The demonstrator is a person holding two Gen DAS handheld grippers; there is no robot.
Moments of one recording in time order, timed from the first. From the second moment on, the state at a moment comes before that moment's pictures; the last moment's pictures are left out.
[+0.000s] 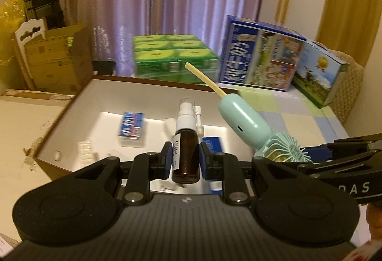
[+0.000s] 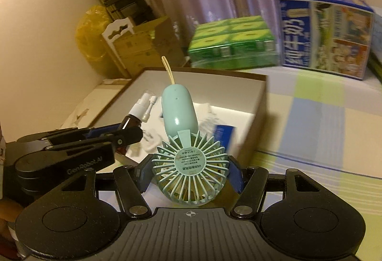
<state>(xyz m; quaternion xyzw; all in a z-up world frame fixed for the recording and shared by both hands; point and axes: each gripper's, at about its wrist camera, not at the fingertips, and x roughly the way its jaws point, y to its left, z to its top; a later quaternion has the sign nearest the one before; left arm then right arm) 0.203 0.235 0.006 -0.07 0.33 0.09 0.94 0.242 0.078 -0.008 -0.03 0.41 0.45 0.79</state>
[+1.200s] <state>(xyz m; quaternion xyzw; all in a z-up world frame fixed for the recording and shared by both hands) 0.332 0.402 -0.078 -0.03 0.44 0.10 0.89 0.316 0.259 -0.082 -0.07 0.48 0.37 0.79</state>
